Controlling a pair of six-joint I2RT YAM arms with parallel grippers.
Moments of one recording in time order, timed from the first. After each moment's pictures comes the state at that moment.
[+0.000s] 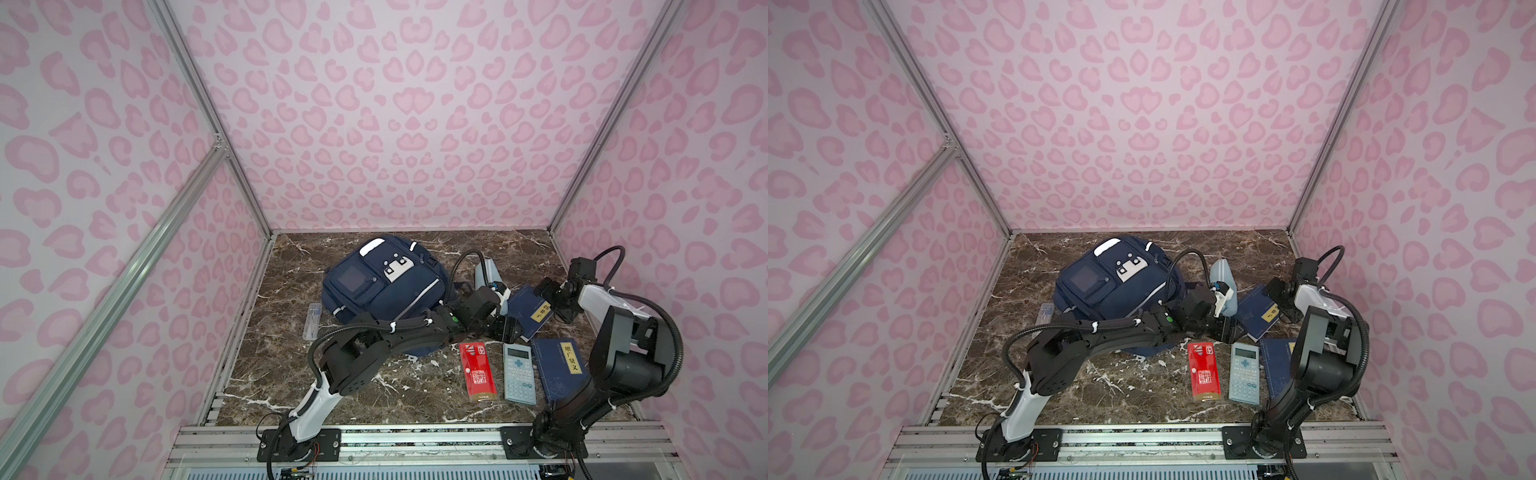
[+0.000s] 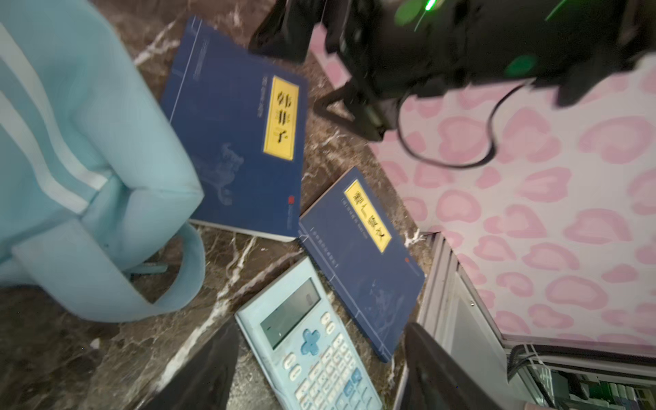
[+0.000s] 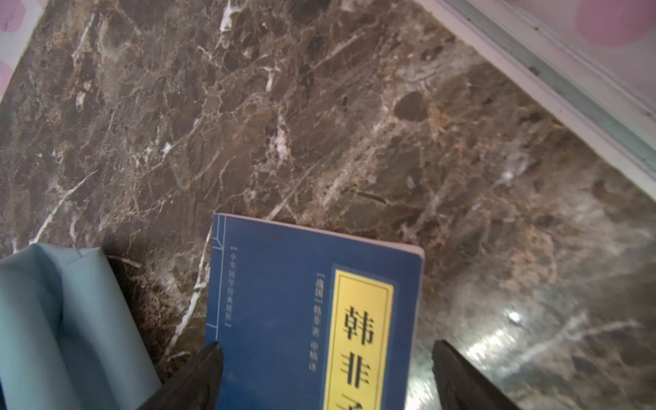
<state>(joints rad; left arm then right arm) -1.09 2.21 1.65 -0.03 0.24 -0.69 -0.34 1.74 1.10 -0.45 -0.10 0.49</state>
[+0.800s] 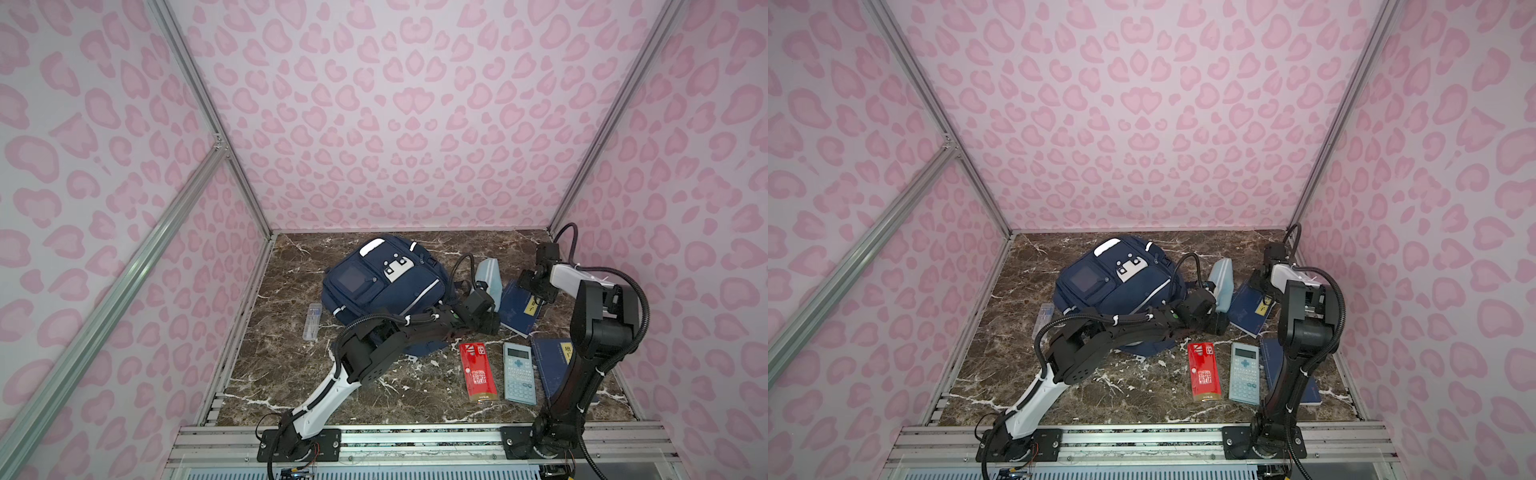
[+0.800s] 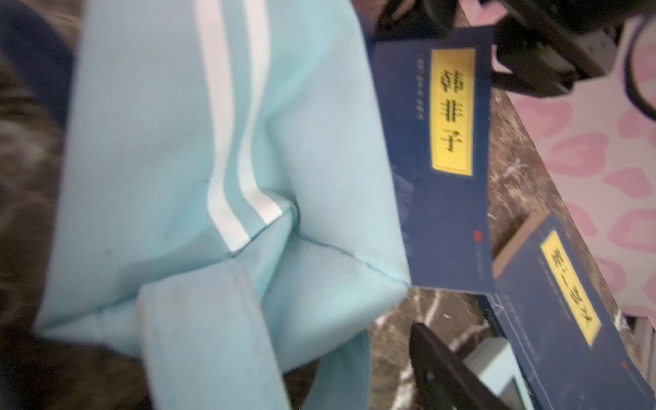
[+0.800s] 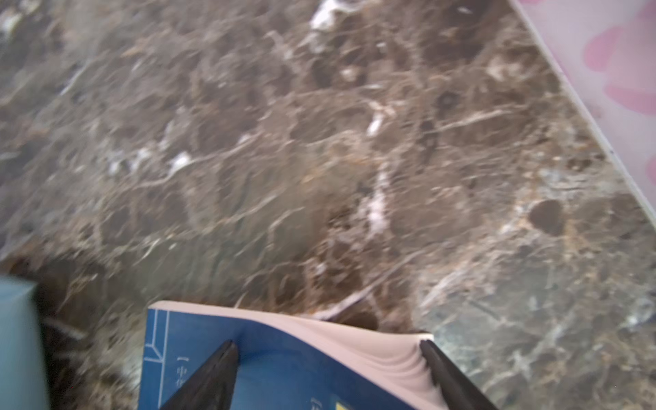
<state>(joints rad) -1.01 2.35 1.71 -0.08 -0.02 -0.63 -0.14 1.97 1.30 -0.50 0.15 0.36</state>
